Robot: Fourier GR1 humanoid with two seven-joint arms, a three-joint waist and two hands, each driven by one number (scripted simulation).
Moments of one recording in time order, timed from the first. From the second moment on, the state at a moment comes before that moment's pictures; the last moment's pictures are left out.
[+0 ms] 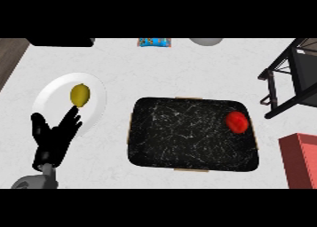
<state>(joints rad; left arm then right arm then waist) -0.05 0.18 0.05 -1.34 0.13 0.01 0.27 -0.94 -0.97 -0.23 -0.69 0.41 0.20 -0.07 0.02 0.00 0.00</state>
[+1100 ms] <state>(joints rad) -0.07 0.18 0.07 -1.33 0.13 -0.01 0.28 -1.11 -0.97 -0.49 -0.47 0.22 0.19 0.02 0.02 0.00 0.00</state>
